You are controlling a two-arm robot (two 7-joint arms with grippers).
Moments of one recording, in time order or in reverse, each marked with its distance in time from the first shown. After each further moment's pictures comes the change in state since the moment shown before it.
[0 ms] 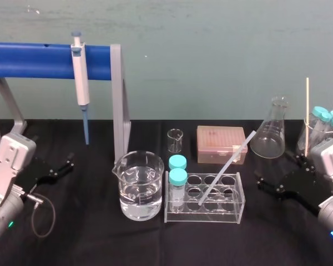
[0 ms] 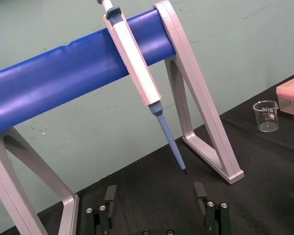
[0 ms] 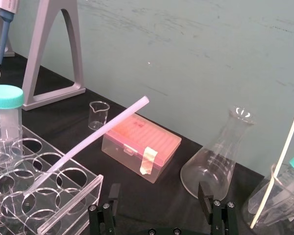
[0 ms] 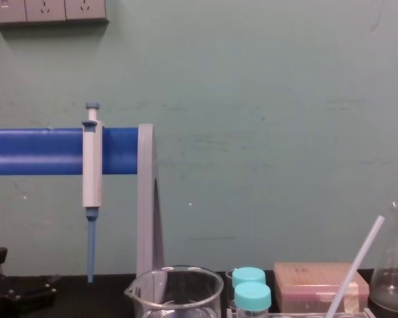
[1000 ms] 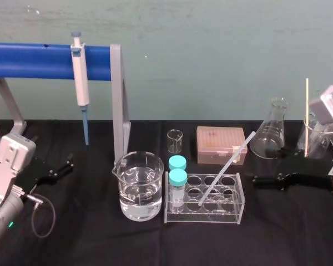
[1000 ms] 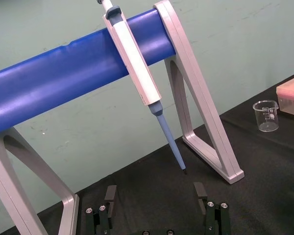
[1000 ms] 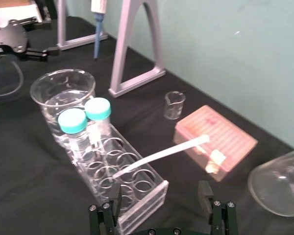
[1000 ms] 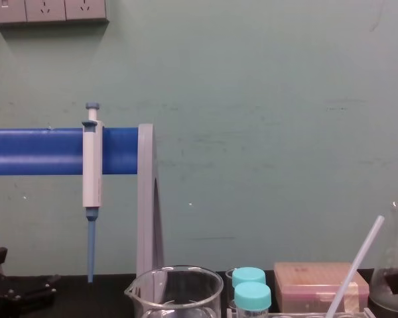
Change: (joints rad) left arm 0.000 0.000 0.000 0.000 0.000 0.000 0.000; right arm 0.257 0.185 -0.082 -0.095 0.281 0.423 0.425
